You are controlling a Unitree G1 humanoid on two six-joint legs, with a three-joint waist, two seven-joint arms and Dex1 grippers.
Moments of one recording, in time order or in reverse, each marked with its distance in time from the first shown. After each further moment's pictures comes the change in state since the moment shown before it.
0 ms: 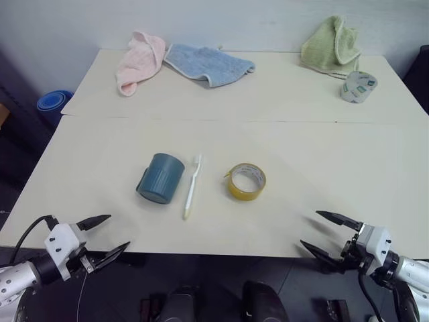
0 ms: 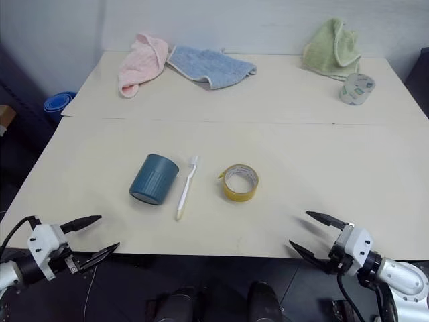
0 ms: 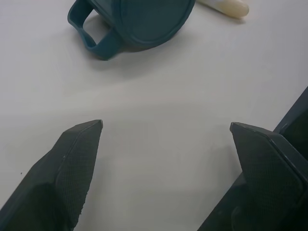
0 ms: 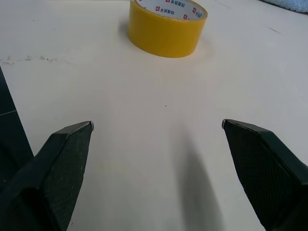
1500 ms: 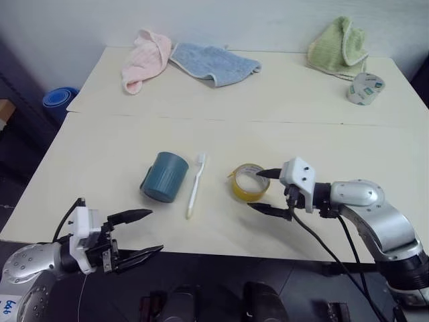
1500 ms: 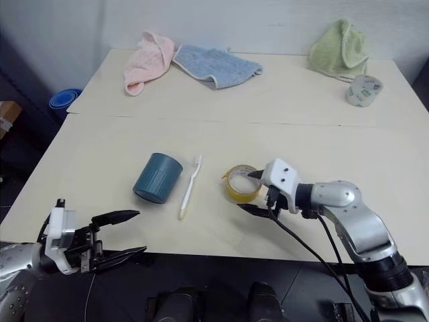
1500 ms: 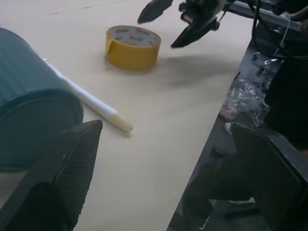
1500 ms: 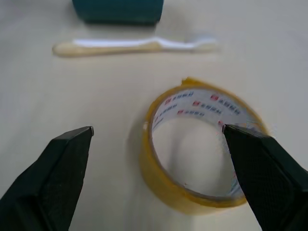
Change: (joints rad) left arm -0.089 0.032 -0.102 -0.292 -0.311 0.349 -0.130; right arm -0.617 -0.143 0.430 -0.337 -0.093 0.869 -0.193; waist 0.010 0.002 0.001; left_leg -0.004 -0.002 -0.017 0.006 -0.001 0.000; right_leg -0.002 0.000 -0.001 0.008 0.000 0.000
